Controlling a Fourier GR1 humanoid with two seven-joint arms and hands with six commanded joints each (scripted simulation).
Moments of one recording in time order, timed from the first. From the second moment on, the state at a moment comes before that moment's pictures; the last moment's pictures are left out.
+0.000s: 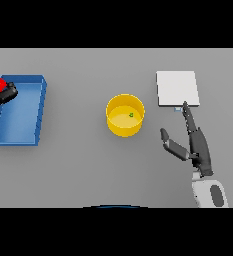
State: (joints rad) left arm -0.60 0.89 -0.66 -1.16 0.16 0.39 0.59; right arm 0.07 -0.08 0.11 -1.63 0.24 -0.05 -0.15
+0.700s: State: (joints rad) left arm -0.60 0.90 -0.62 -1.18 0.26 0.27 0.52; right arm 0.06 -0.08 0.14 -1.65 0.32 -0.08 -0.07
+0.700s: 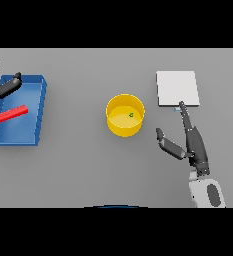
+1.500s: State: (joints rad) left arm -0.61 0.87 -0.63 -1.16 0.26 0.28 0.50; right arm -0.34 -0.38 0.40 -1.52 0.66 0.23 -0.08
